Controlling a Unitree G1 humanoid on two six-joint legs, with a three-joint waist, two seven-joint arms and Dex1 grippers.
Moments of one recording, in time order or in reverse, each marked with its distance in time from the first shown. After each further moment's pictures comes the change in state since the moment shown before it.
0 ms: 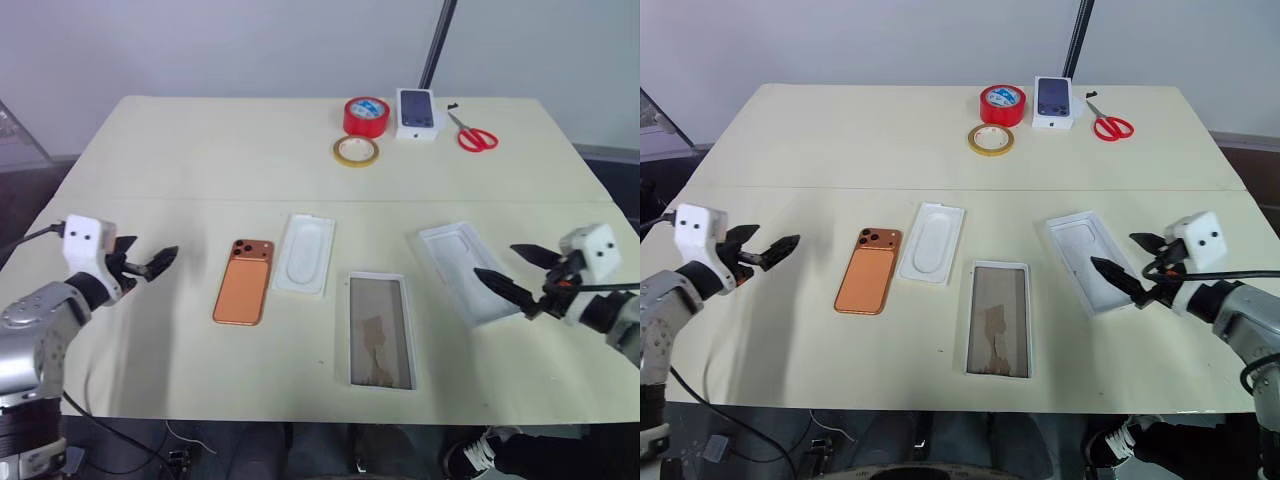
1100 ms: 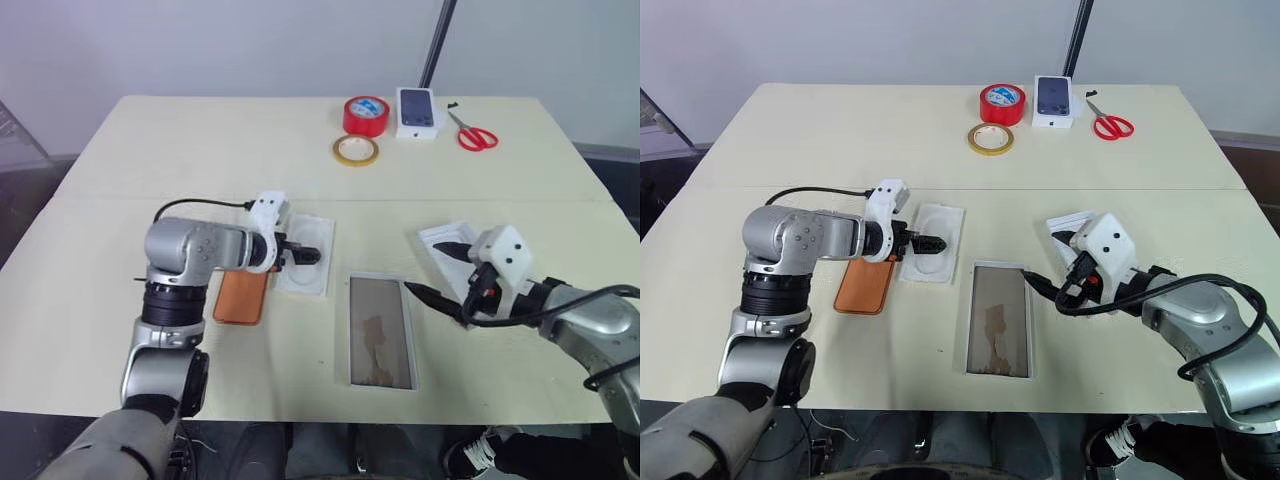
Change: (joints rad) left arm -0.660 -0.406 -0.331 0.160 -0.072 0.912 0.315; right arm -0.073 -0.020 0.247 -0.237 -0.040 0.034 -0.058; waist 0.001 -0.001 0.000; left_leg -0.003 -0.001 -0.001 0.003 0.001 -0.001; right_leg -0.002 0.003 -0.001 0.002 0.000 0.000
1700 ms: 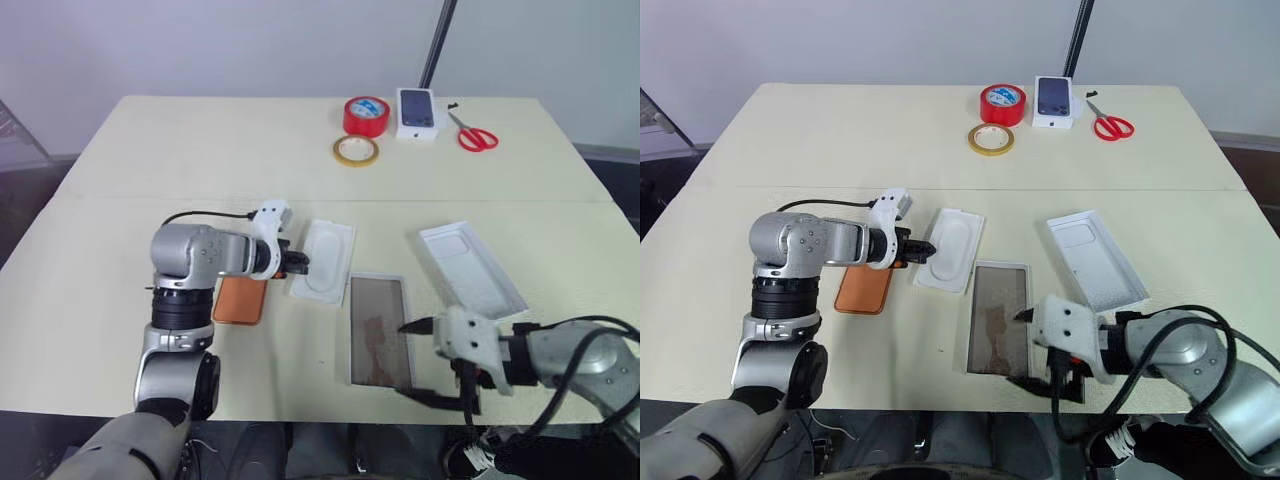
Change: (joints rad) left arm 0.026 -0.063 0.096 0.004 0.031 0.031 0.004; right arm 0.151 -0.235 0.212 -0.188 -0.059 -0.069 0.260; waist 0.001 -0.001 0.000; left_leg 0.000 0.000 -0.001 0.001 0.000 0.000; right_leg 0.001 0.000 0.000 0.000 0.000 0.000
